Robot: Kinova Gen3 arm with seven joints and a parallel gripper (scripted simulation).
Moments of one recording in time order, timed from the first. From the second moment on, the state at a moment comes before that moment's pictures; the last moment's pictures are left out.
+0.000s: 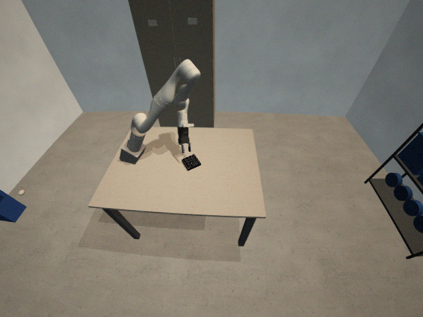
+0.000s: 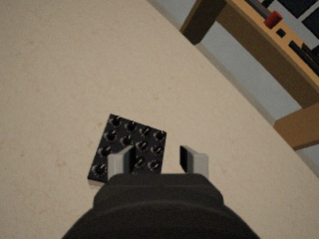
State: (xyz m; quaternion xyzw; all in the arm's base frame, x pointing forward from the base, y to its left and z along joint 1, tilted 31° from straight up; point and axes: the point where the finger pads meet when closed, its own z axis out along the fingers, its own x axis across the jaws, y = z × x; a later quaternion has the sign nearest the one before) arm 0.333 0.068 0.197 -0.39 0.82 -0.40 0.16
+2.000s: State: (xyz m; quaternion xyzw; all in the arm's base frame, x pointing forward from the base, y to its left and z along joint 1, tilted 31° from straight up) arm 0.328 0.062 0.171 -0.52 0.77 -0.36 0.07
